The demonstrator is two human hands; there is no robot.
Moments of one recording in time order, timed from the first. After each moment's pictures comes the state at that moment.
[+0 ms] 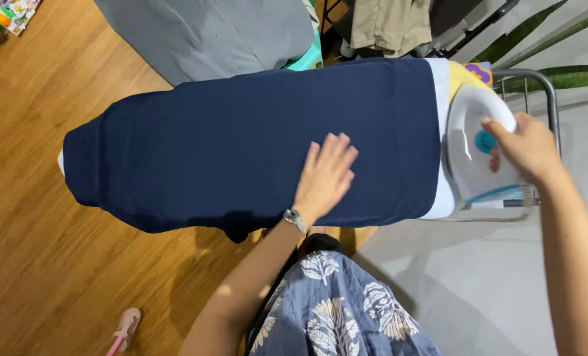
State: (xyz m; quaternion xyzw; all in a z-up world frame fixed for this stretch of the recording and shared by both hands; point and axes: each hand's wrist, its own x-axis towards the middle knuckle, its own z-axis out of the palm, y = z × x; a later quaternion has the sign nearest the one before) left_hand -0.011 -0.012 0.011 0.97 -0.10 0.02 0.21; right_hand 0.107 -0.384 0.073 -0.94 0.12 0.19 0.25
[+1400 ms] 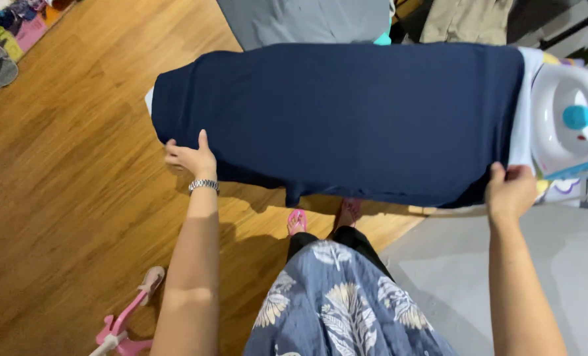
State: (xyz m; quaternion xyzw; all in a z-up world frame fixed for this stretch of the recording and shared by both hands) left_hand -0.127 0.374 -0.055 0.78 0.54 0.22 0.25; right_hand -0.037 -0.332 -0.096 -0.97 0.11 -0.11 0.17
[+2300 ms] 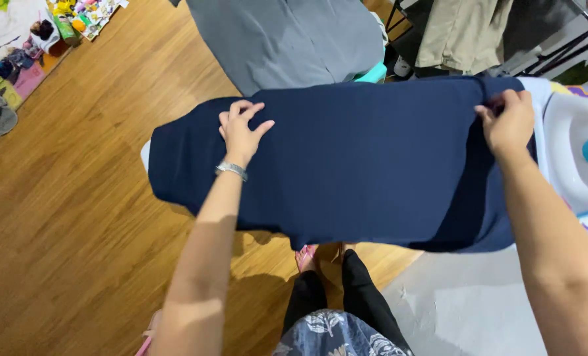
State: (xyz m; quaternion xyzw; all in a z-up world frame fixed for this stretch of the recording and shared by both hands) left_hand 0.052 0.328 -0.011 0.92 0.11 0.12 0.35; right_hand 0.169 -0.229 -0.061 -0.96 -0.07 -0.17 0.19
